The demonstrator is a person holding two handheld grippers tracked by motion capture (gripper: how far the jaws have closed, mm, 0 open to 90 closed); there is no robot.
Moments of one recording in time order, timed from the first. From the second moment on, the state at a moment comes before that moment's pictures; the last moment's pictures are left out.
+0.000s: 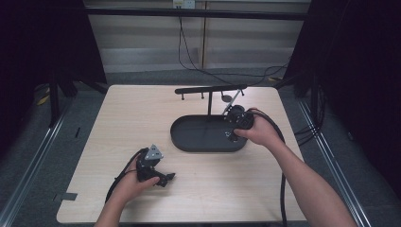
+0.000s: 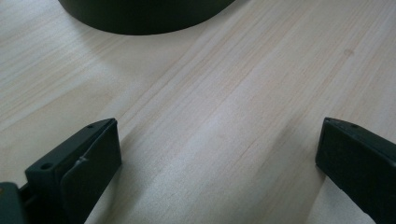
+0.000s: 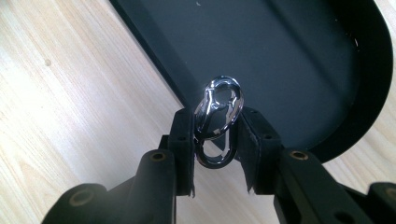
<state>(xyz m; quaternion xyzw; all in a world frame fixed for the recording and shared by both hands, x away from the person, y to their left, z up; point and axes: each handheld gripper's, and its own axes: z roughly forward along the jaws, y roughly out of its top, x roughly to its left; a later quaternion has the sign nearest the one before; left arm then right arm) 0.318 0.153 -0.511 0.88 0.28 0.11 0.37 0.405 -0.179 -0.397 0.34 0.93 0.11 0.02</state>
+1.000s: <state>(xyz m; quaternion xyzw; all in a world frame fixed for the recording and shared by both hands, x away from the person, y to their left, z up) 0.318 0.153 -0.511 0.88 0.28 0.11 0.37 0.420 -0.171 -0.410 0.34 0.93 0.10 0.03</state>
